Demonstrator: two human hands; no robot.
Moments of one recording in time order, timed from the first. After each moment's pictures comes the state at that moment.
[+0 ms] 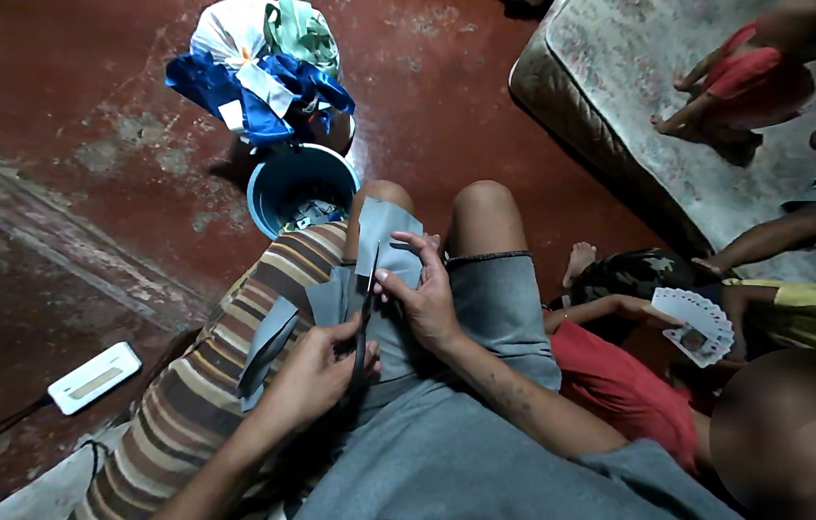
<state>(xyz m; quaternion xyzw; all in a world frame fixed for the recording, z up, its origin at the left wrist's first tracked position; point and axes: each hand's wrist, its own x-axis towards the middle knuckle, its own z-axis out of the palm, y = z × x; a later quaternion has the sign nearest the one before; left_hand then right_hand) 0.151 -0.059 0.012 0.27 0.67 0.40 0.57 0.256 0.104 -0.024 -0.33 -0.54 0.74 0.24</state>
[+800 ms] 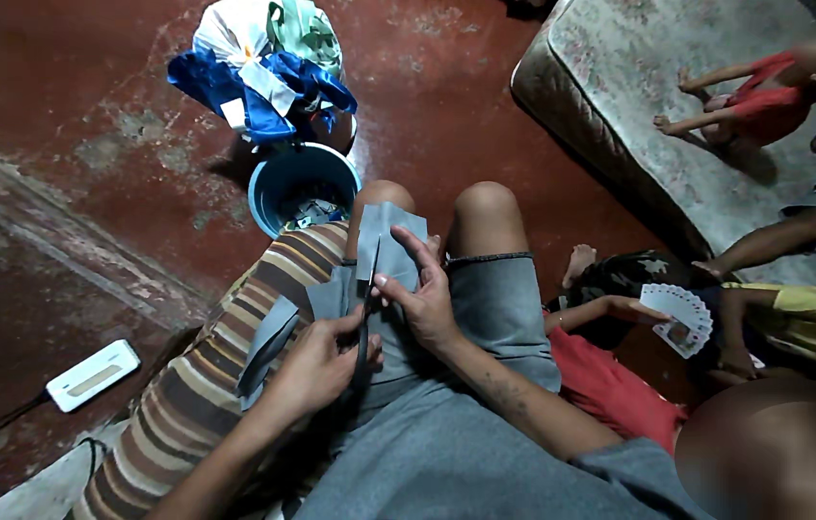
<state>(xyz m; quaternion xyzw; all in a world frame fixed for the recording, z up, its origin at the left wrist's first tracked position) 0.148 -0.053 0.010 0.28 0.66 0.40 0.56 0.257 0.104 -0.029 -0.29 -0.56 0.74 0.24</state>
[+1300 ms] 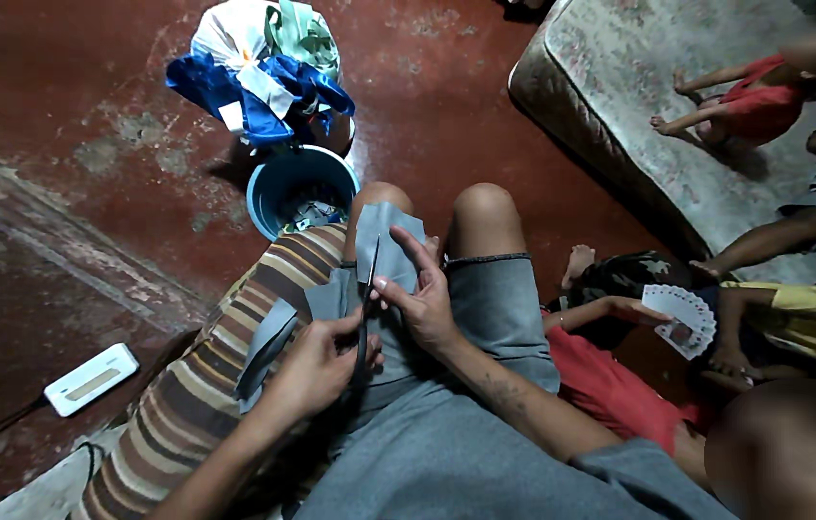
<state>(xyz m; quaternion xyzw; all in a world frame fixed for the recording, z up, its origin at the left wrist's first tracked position) 0.148 -0.050 0.010 0.28 0.67 0.40 0.56 0.258 0.106 -0.031 -0.25 -0.55 0.75 0.26</state>
